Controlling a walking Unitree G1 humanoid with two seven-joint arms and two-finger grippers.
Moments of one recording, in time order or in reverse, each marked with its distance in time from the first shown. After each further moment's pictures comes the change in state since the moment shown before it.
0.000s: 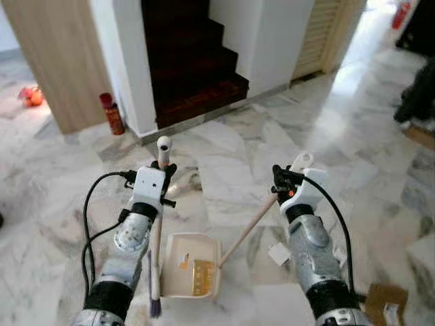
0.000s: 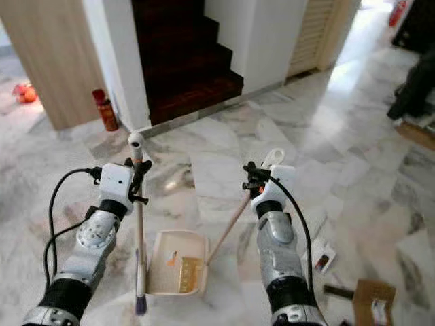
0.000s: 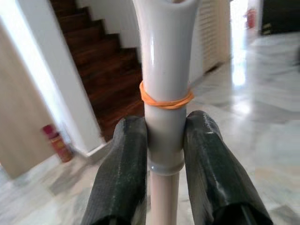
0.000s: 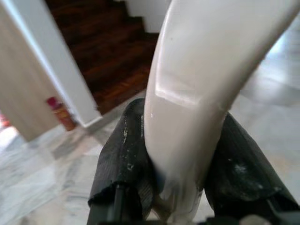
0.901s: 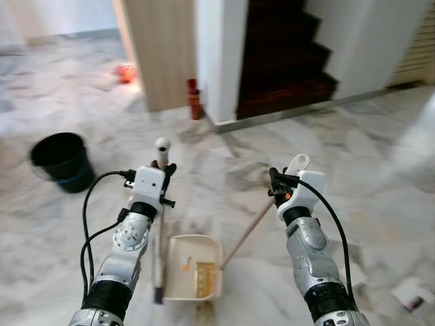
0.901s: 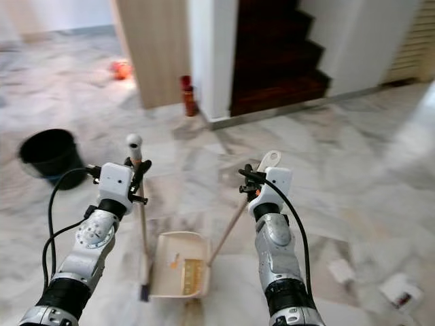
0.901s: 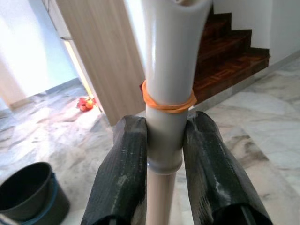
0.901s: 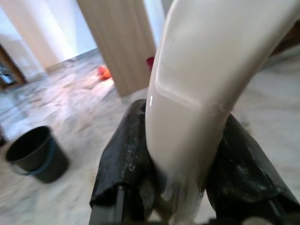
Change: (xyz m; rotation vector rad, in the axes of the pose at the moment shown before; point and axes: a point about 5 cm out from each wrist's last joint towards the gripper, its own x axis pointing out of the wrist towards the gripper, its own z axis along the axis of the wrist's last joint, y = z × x) left arm 0.000 0.001 0.000 0.013 0.001 -0.002; right arm 0.000 0.008 -0.003 -0.006 0.008 0.030
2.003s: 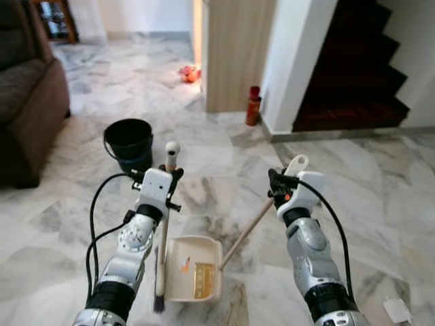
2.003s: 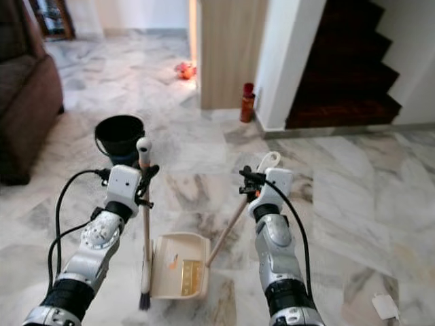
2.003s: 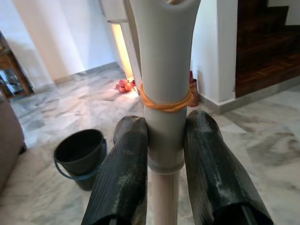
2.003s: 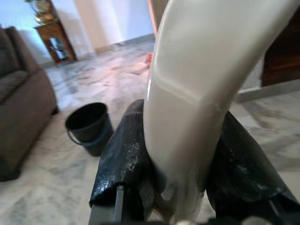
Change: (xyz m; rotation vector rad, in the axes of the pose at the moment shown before) left arm -0.002 0.002 -0.007 0.000 0.048 -0.019; right arm 0.001 0.009 -0.002 -0.010 0.013 0.051
